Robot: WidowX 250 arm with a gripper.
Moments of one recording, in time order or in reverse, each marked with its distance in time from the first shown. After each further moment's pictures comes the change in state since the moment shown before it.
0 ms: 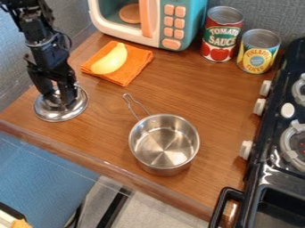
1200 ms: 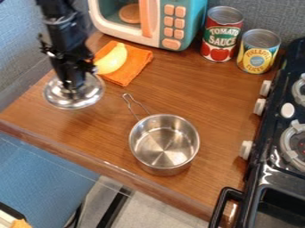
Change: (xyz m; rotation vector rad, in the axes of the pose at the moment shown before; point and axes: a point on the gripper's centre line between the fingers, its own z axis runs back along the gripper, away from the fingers) arm 0.012 -0.060 0.056 0.032 -0.012 -0.052
